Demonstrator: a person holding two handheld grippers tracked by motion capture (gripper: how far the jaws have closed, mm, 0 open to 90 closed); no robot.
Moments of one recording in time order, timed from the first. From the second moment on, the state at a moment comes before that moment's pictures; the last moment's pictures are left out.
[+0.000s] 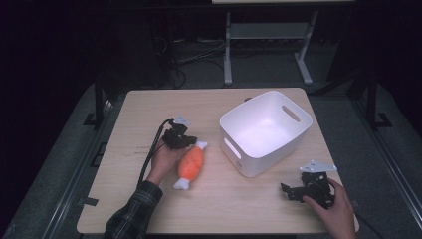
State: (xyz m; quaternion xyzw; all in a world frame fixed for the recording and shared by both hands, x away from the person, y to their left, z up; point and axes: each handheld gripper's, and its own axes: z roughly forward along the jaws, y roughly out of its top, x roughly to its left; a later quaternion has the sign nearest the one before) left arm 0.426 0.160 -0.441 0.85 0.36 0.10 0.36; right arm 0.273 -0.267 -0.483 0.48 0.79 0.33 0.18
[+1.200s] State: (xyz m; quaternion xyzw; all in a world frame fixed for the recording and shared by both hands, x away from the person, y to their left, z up) left arm 0.393 0.157 -0.409 0.88 0.36 0.06 0.31; right arm 0.273 -0.267 -0.483 0.48 0.79 0.33 0.18
